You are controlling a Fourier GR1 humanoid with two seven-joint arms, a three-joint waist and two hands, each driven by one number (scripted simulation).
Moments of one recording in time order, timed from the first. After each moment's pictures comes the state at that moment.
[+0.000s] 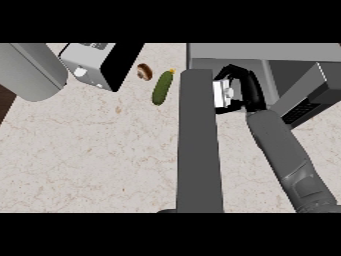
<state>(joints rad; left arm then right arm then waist) 0.27 0.10 0.66 -2.09 0.56 -0.60 0.11 -0.83 -0.12 -0.04 -0.47 0.22 -0.32 -0.63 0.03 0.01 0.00</state>
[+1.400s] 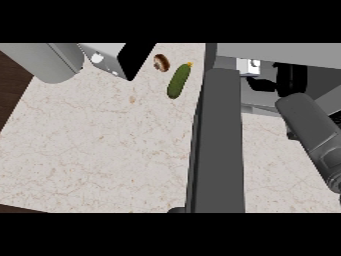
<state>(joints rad) 0.16 0.11 0.59 -2.03 0.49 -0.60 0.11 -1.04 -0.30 -0.08 -0.06 0.36 -0.83 -0.56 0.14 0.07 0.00</state>
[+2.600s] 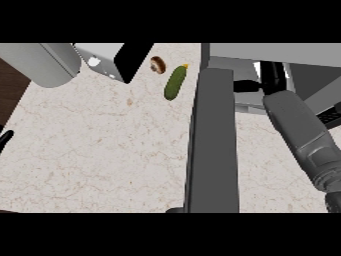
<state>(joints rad) 0.12 0.12 0.46 -1.95 0.40 -0.72 0.06 -1.06 -0.24 -0.16 -0.11 0.28 -0.55 -0.73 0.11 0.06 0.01</state>
